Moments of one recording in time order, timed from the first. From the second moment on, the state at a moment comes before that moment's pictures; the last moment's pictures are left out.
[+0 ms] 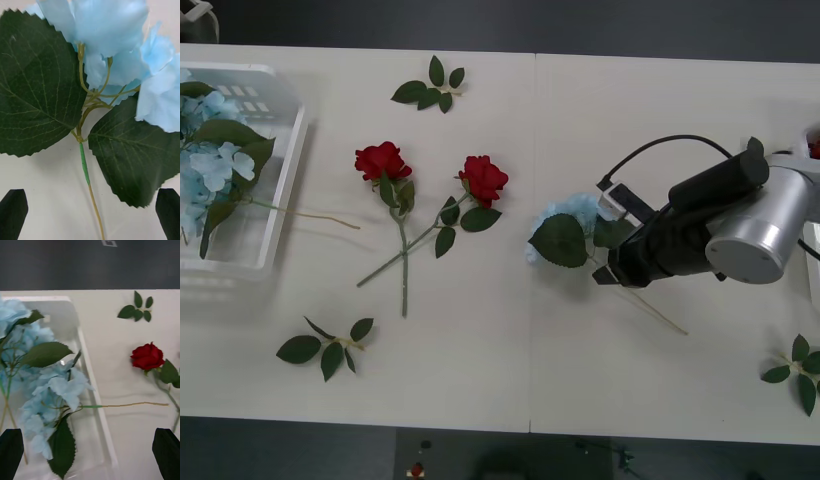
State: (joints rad) right arm -0.81 -1.05 1.09 -1.75 -1.02 0.82 1.31; left arm -0.04 0.93 0.50 -1.53 1.62 1.09 -2.28
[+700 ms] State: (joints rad) right arm -0.81 -0.88 1.13 -1.58 -0.89 0.83 1.30; left arm -0.32 0.65 -0.06 -1.77 0.74 1.10 -1.50
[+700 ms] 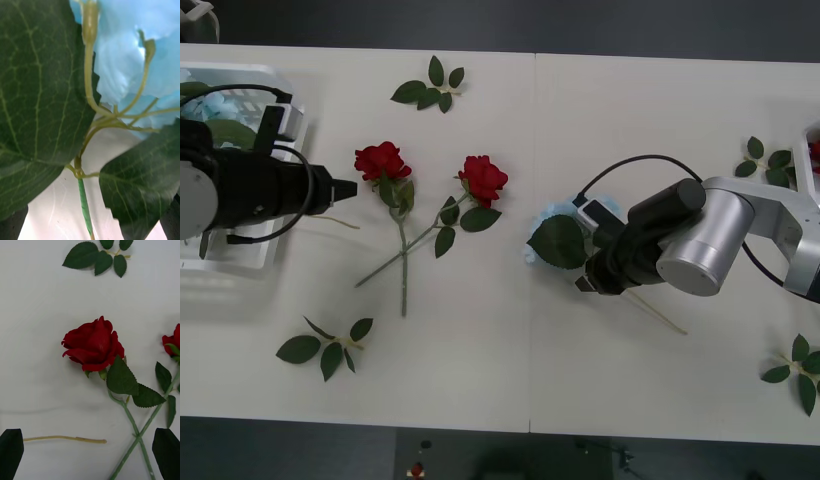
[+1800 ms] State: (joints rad) right arm -0.81 -0.90 1.13 -1.57 -0.98 0.71 1.25; left arm -0.43 0.46 -0.42 -1.49 0.05 0.83 -0.99
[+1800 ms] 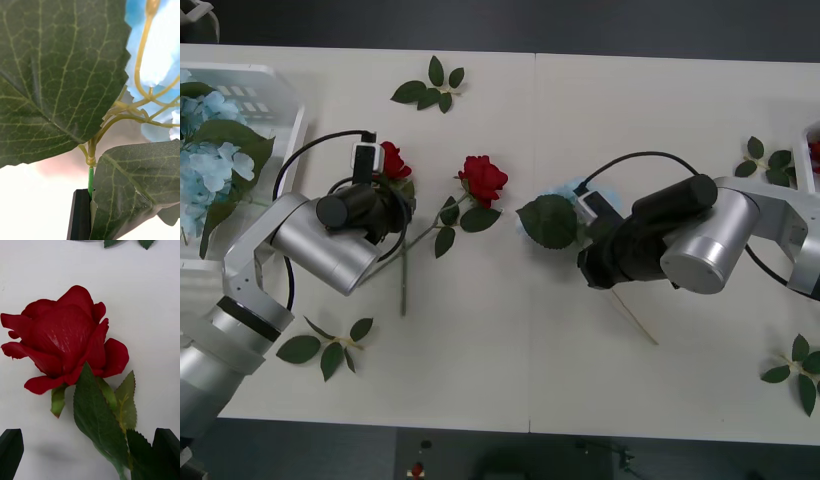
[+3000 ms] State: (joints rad) right arm -0.81 -1.09 0.89 -1.77 -1.72 0.19 1.27; left arm -0.52 0.41 -0.42 -1.21 0.03 0.57 -0.99
